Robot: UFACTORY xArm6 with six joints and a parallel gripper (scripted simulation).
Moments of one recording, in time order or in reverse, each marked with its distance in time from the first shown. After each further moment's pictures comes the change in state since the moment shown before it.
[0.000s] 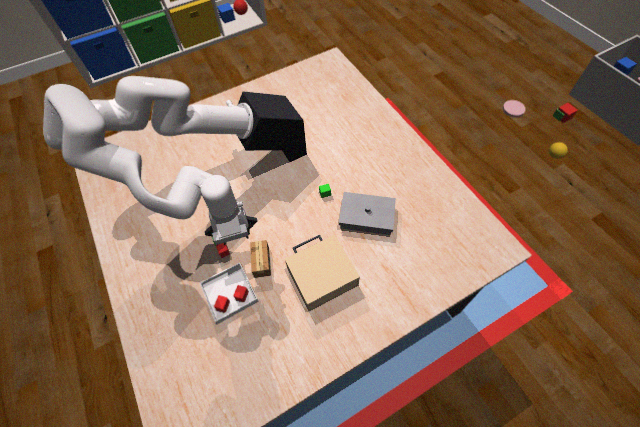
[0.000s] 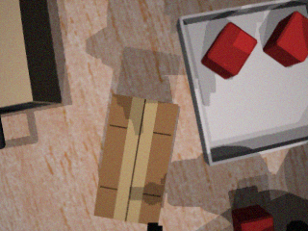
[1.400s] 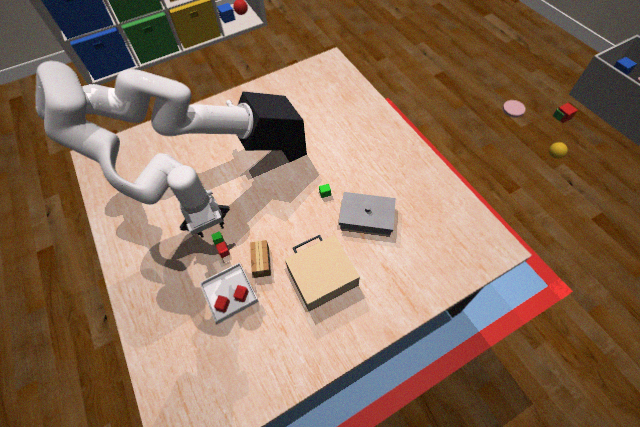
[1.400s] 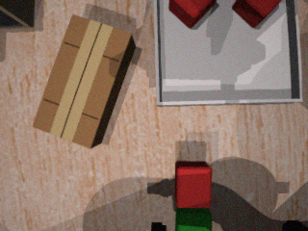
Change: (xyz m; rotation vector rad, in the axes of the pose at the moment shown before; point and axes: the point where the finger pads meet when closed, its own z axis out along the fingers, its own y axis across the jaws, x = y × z) arm -0.051 0.069 0.000 0.027 0.015 -0.178
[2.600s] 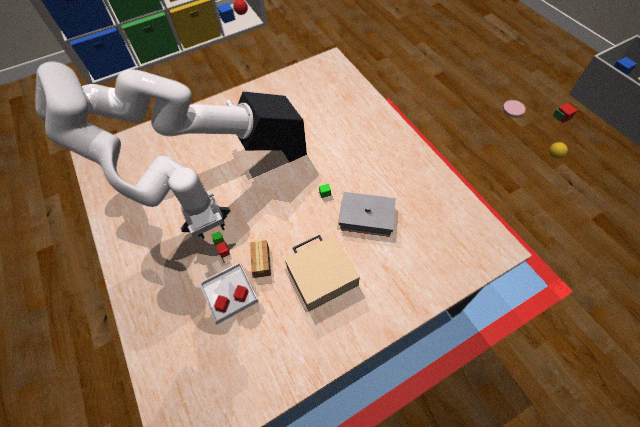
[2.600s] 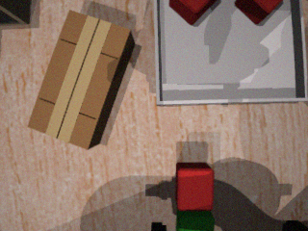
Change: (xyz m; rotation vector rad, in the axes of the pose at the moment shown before) arm 0.000 0.000 0.011 0.000 0.000 0.000
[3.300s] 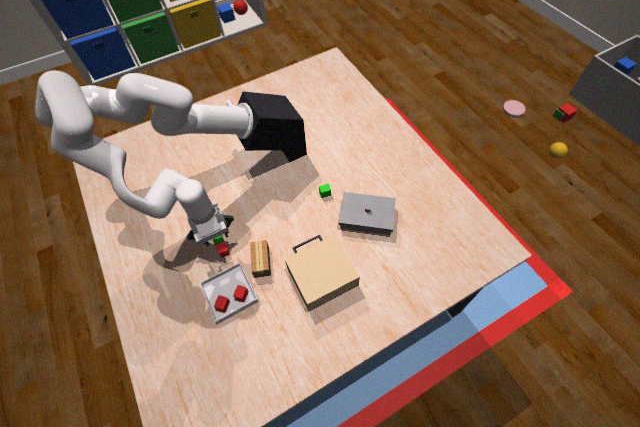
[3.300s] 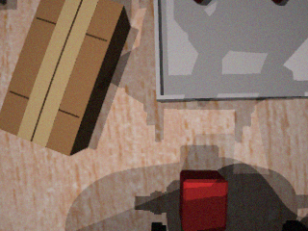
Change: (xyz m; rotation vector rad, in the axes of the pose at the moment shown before) arm -0.001 0.000 0.055 0.002 -0.002 -0.001
